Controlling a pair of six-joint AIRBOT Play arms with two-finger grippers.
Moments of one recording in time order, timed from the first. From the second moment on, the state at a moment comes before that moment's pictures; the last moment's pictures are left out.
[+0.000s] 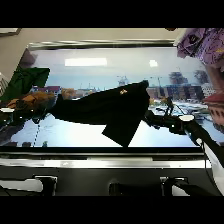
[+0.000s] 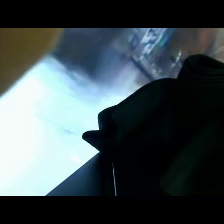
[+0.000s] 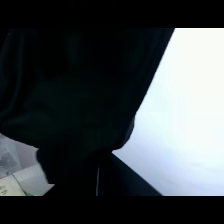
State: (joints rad) left arm 0.44 -1.60 0.97 0.68 -0.82 -1.26; right arm -0.05 -1.29 0.66 -0.38 0.84 1.10
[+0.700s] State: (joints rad) left arm 0.42 -1.28 1.84 0.67 -0.91 -1.42; right arm -0.05 -1.21 1.86 -0.85 0.95 1.44
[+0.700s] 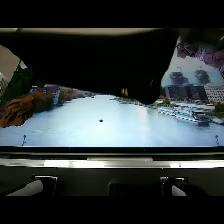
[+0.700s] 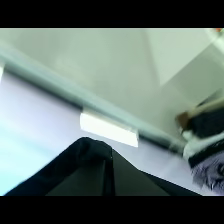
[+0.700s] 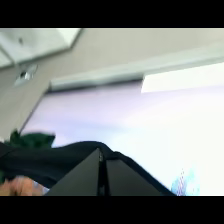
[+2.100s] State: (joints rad) left arm 0.20 -1.77 1.89 1.21 -1.13 -1.66; right arm -0.05 -1.65 1.91 -1.23 1.21 1.85
